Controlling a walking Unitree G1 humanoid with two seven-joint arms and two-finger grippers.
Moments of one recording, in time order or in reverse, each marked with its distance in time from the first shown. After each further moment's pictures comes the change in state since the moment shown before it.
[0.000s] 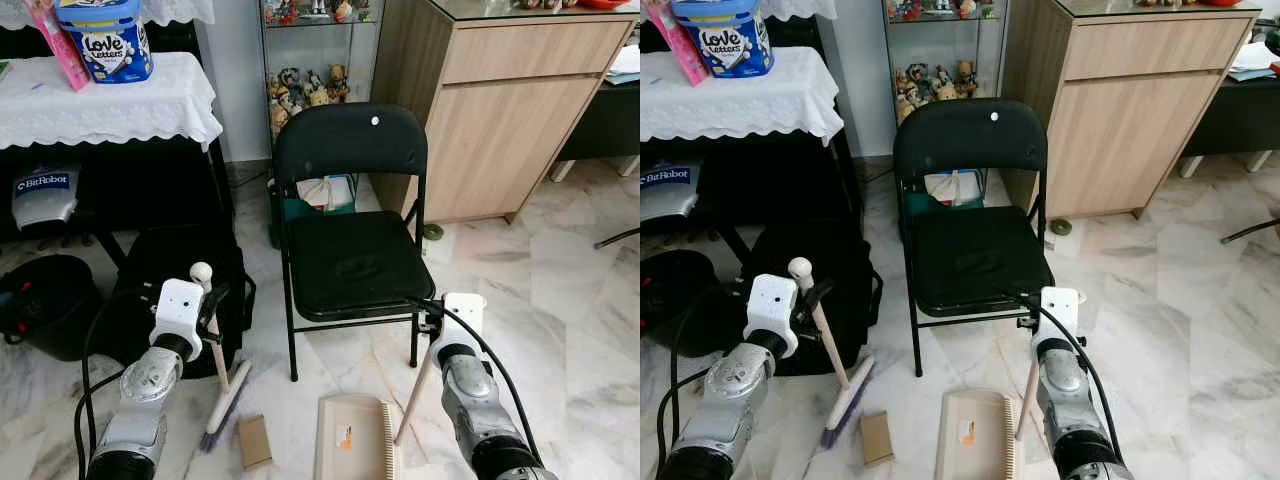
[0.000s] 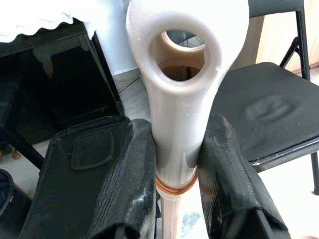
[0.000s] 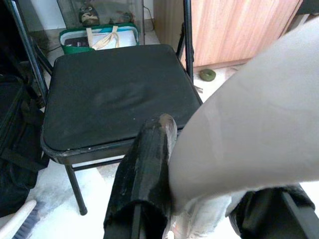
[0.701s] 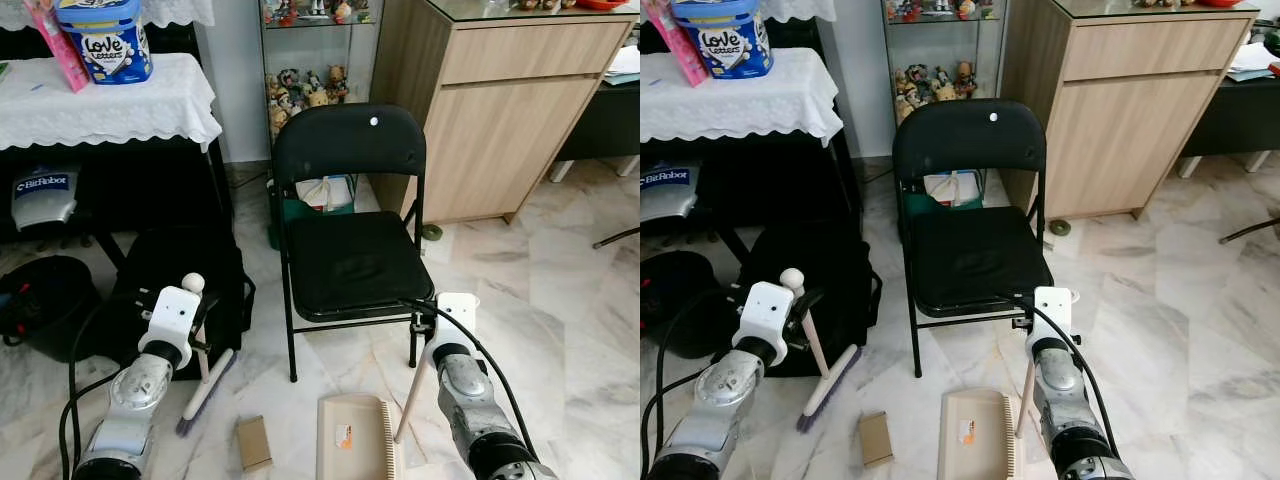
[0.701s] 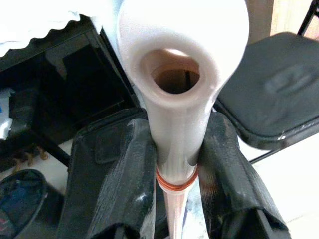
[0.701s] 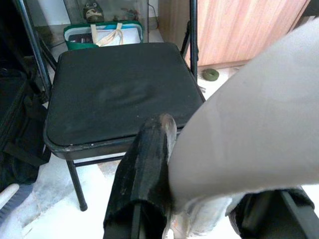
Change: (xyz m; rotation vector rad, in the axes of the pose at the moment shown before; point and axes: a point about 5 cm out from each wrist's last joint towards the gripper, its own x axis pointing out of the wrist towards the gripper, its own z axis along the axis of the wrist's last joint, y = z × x) left arm -0.014 0.020 -0.013 0.145 0.057 0.010; right arm 0.001 0.007 -0.002 -0.024 0.009 0.027
